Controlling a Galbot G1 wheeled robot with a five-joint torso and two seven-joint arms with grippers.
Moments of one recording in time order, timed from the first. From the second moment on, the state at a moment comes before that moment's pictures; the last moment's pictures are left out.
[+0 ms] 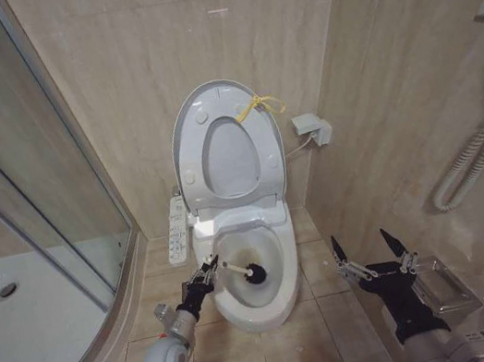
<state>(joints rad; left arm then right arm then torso) 0.98 -1.14 -0.05 -1.40 -0.76 -0.23 0.21 -1.85 1.43 0.52 2.50 0.13 -0.02 0.18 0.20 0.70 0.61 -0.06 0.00</state>
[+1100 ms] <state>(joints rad) 0.99 -1.16 -0.07 -1.40 -0.82 -0.24 0.21 -1.85 1.43 0.52 2.50 0.13 -0.02 0.18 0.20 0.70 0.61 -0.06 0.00</state>
